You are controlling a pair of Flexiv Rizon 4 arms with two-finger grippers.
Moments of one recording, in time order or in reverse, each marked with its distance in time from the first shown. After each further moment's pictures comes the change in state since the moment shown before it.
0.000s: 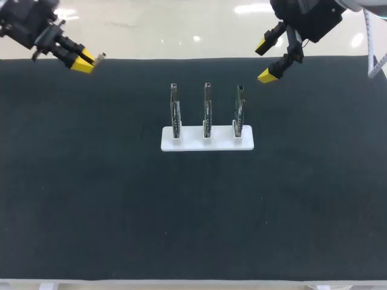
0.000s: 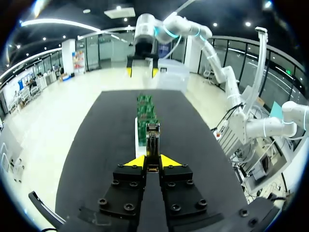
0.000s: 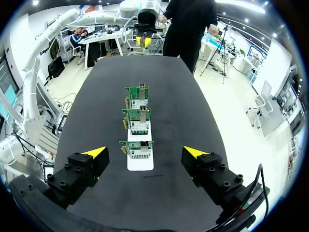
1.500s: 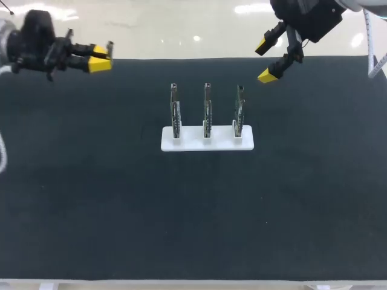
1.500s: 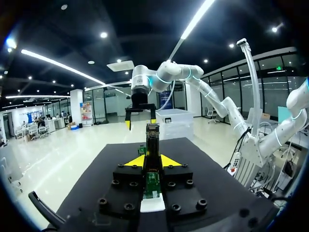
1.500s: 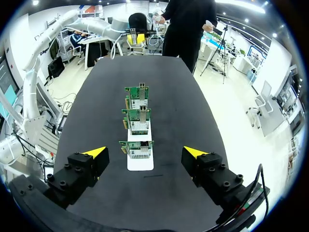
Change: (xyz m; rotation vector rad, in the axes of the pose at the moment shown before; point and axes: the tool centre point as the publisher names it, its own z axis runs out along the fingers) left arm -0.054 -0.012 0.046 -0.086 -0.488 0.109; right arm 0.000 0.000 0.000 0.000 0.000 0.000
